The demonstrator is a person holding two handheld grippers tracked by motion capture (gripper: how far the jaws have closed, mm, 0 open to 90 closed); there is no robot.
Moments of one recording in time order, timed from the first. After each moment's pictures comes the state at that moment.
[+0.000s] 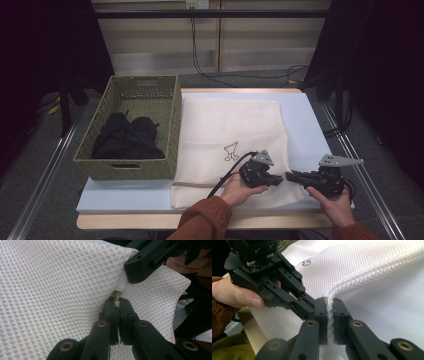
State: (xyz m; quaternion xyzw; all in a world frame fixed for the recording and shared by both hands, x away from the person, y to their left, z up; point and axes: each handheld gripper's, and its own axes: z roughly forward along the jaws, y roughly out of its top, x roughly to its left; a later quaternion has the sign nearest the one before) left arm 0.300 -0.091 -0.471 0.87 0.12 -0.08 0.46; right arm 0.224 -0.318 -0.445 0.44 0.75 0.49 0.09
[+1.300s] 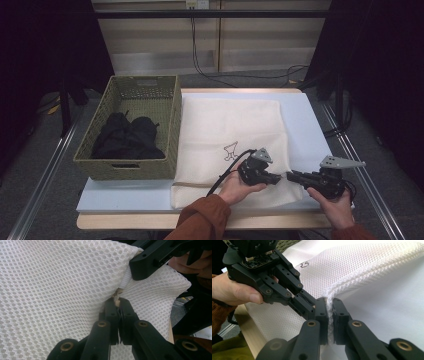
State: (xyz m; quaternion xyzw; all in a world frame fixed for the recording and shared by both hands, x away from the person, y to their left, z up) left arm 0.304 -0.088 -0.466 0.88 0.12 -0.09 0.46; right arm 0.219 -0.316 -0.444 0.45 0.74 0.49 0.11
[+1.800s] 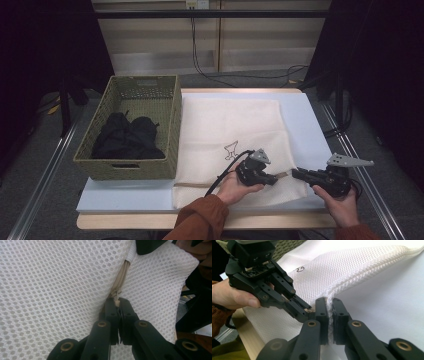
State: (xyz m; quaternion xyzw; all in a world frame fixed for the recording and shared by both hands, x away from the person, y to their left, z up) left arm 0.305 -0.081 -0.468 0.88 0.13 -0.08 0.44; right arm 0.220 -0.330 -0.439 0.45 0.73 0.50 0.11
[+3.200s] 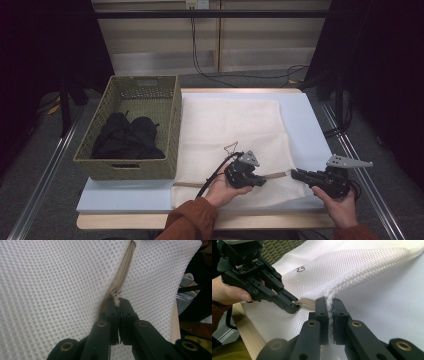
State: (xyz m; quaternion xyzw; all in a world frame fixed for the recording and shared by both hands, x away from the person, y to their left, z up) left arm 0.302 -0.050 -0.466 0.89 0.13 -0.06 0.42; right arm 0.218 -0.329 -0.442 0.46 0.73 0.50 0.11
